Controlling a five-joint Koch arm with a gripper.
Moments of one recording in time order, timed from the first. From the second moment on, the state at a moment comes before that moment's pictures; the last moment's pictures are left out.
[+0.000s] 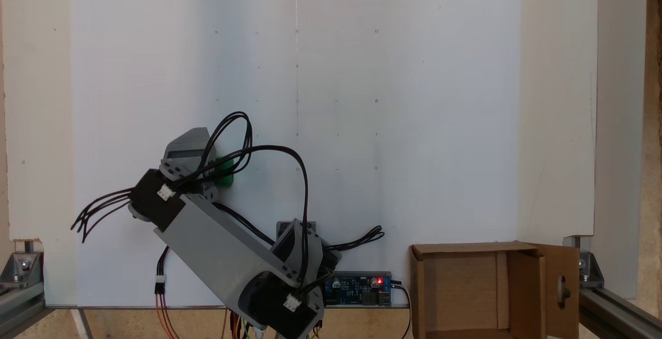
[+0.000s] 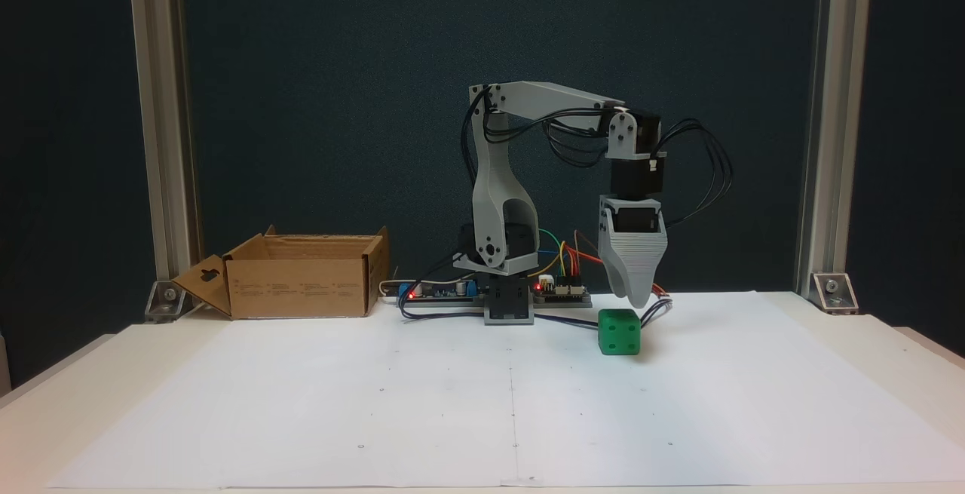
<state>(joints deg) -51.3 94.7 107.3 50.0 46.1</state>
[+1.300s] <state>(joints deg) -53.3 100.9 114.2 50.2 51.3</state>
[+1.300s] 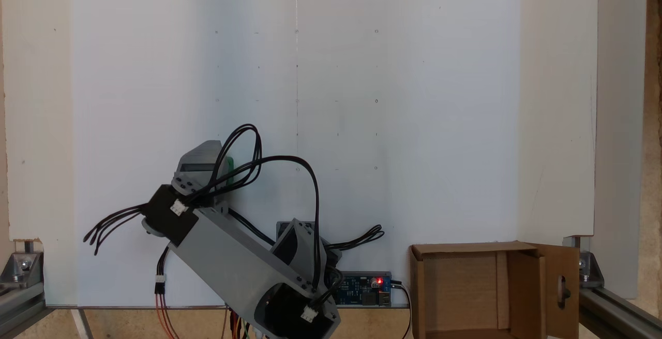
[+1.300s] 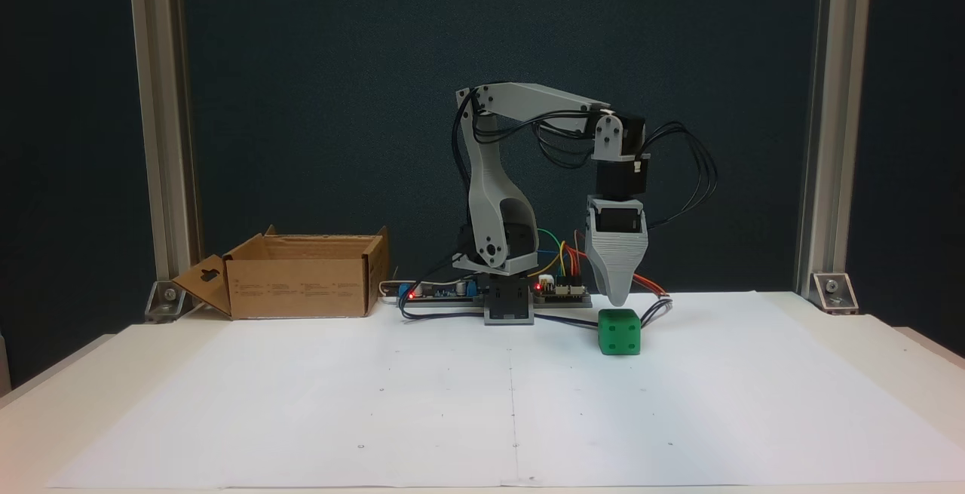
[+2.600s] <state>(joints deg) -56.2 98.0 116.5 42.2 52.1</state>
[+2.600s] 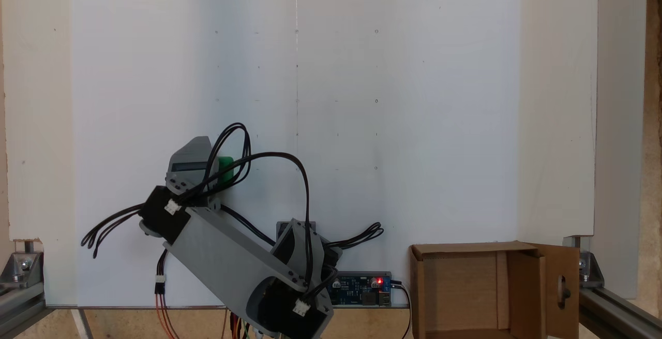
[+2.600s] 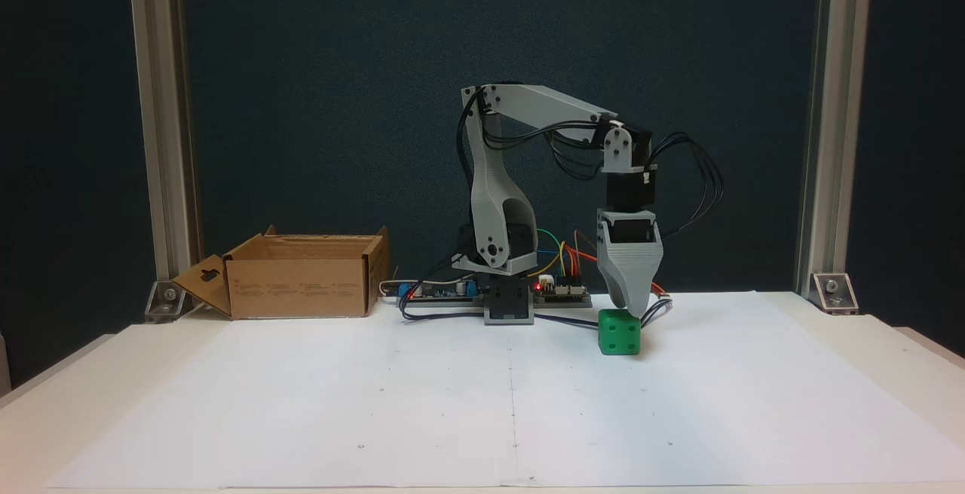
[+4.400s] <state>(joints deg) -54.4 92.1 124.6 30.8 52.1</state>
